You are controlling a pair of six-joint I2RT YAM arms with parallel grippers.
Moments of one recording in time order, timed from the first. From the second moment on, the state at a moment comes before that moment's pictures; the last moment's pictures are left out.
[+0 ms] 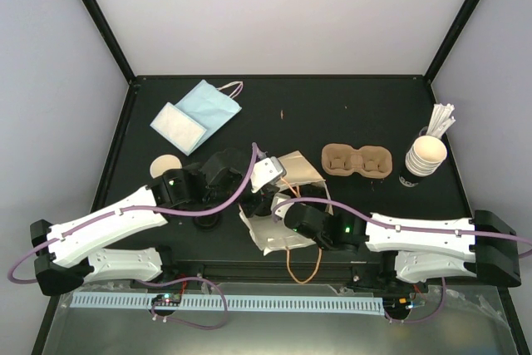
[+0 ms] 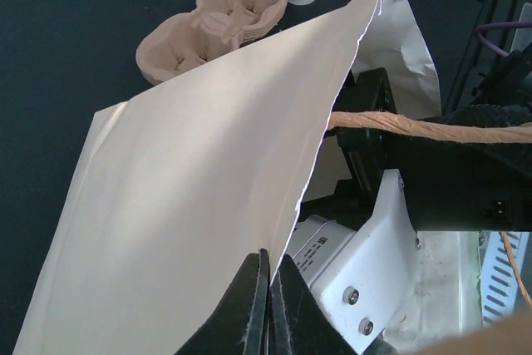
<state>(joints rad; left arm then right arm) -1.09 1.09 1.13 -0.69 0.02 -0.08 1.32 1.15 0.69 -0.40 0.75 -0.43</state>
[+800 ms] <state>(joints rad) -1.09 1.11 1.13 -0.68 0.07 -0.13 1.30 1.15 0.65 -0.30 0.75 -0.46</state>
